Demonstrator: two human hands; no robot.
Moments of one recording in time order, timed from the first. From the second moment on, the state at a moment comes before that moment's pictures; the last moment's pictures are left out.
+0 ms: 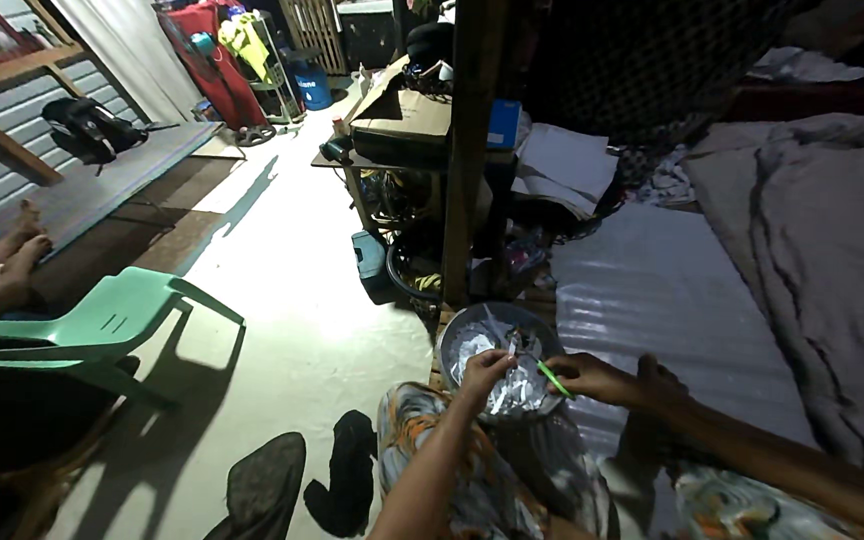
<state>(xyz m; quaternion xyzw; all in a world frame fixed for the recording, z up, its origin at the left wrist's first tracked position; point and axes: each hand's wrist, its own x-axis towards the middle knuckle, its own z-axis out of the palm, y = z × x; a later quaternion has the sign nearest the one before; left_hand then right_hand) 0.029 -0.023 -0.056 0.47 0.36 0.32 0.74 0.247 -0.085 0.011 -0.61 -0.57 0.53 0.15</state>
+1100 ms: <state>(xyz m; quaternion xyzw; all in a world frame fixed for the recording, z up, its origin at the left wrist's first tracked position) 0.029 -0.022 -0.059 0.42 0.39 0.29 0.77 0.251 -0.086 0.017 -0.59 -0.60 0.52 0.13</state>
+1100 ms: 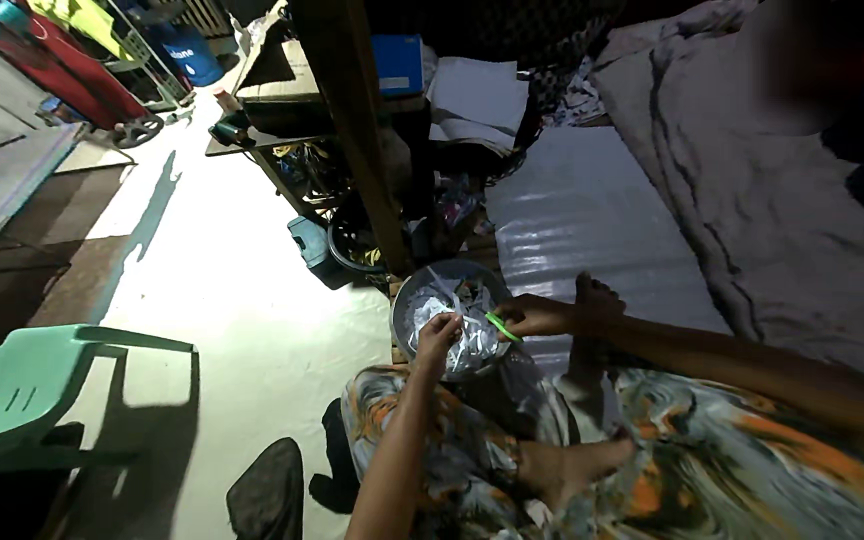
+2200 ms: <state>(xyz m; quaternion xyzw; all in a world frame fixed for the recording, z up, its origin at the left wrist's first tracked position) 0.029 -0.019 -0.055 0.44 0.40 0.28 0.75 0.248 -0.079 0.013 -0.61 -0.61 0.49 0.12</state>
